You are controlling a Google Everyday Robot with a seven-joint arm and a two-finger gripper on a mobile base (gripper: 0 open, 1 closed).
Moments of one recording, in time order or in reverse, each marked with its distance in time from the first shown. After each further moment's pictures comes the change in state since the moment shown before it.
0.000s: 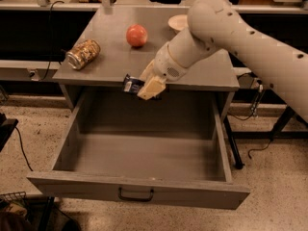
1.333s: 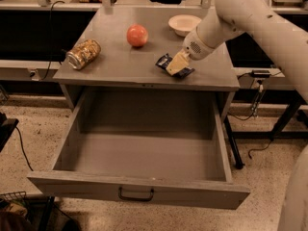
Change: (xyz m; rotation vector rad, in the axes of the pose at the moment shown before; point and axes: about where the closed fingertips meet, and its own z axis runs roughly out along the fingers) arm 0.076 -0.100 -0.058 0.209 0.085 0.485
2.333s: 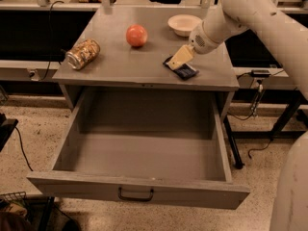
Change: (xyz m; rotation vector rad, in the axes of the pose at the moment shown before) arm -0.002 -0.037 -0.007 0.074 -0.027 0.117
